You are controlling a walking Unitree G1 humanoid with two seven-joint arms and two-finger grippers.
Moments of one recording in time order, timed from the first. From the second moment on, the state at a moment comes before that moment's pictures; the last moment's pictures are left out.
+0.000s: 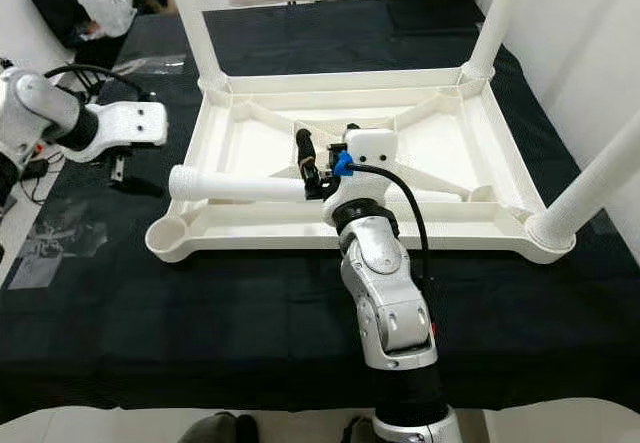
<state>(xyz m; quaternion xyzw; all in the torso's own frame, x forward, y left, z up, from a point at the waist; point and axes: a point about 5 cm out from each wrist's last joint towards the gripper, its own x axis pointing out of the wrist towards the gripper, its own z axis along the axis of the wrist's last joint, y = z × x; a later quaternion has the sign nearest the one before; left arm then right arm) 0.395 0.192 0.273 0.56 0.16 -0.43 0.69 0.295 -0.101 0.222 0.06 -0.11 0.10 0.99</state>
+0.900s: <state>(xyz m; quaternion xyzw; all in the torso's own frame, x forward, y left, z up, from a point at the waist) 0.396 0.179 0.288 0.55 0.19 -0.47 0.67 0.292 -0.100 0.220 0.08 -0.09 0.09 0.99</state>
